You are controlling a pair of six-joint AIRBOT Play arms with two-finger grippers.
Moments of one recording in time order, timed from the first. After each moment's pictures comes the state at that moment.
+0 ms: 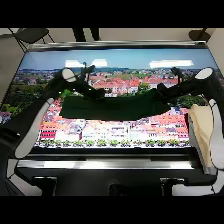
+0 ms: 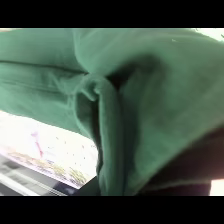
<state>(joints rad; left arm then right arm) -0.38 -1.84 1.79 0.99 -1.23 -1.57 -0.16 -1.59 1.53 -0.89 1.45 1.51</state>
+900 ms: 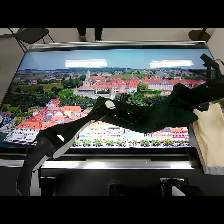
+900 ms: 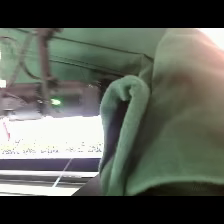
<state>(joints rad) -0.69 -2.13 1.79 0.36 -0.92 -1.48 -0.08 -1.15 1.53 -1.19 1.66 1.81</state>
